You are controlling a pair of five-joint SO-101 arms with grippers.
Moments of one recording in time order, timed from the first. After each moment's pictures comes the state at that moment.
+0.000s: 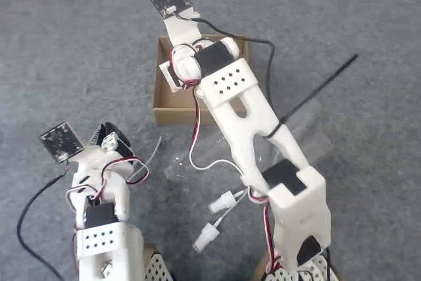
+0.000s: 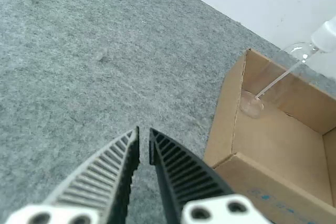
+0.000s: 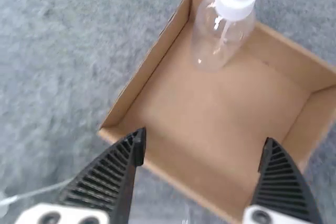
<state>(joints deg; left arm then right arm) -17.9 -77.9 97.7 21.8 27.2 -37.2 25.1 -39.5 78.2 -1.8</state>
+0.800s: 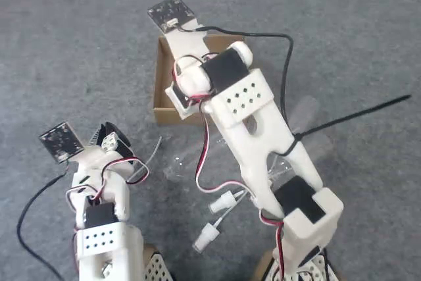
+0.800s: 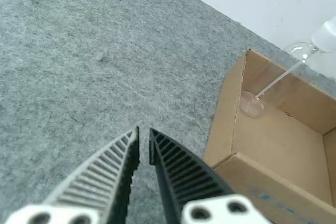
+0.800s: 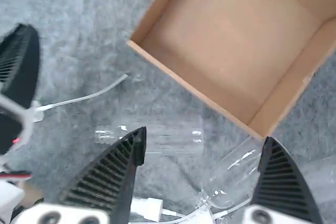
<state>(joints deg) -17.9 -77.9 97.7 21.8 27.2 -40.7 13.0 -39.6 100.4 -1.8</state>
